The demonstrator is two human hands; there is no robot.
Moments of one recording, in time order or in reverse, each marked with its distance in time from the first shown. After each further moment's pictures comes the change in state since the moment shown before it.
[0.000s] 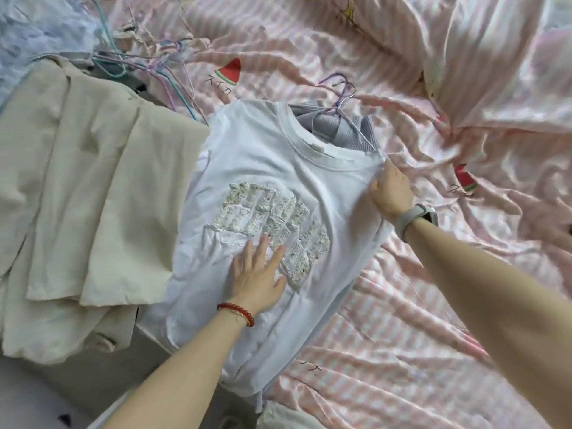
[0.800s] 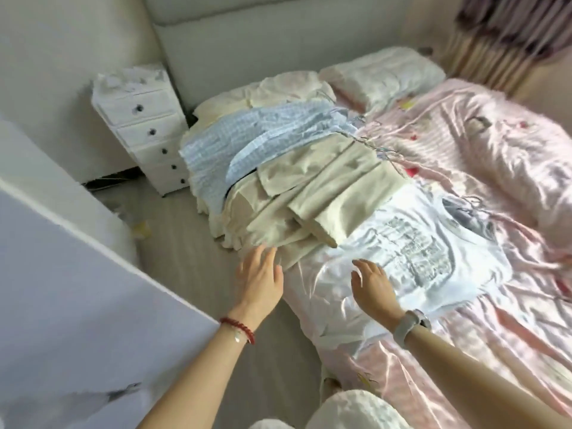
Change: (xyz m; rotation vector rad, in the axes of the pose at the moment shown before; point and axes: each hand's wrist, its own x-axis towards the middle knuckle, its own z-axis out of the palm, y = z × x) left_hand -0.428 -0.149 0.085 -0.437 0.957 -0.471; right_hand -0.453 -0.164 0.055 -0.088 -0.171 -0.829
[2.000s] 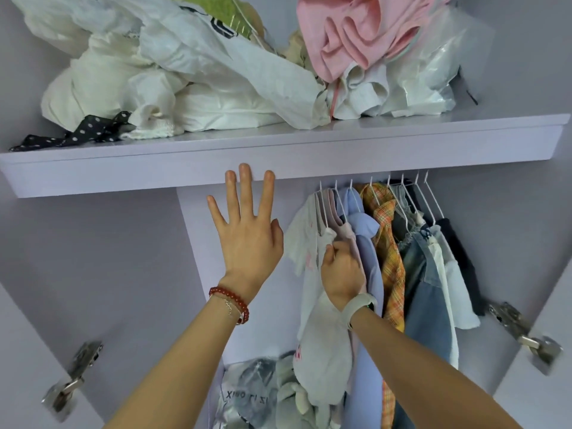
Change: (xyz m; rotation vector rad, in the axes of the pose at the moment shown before) left_hand -0.491 -0.223 -0.384 1.107 1.210 -1.456; right_hand -0.388 -0.670 0.177 0.519 -0.654 -1.476
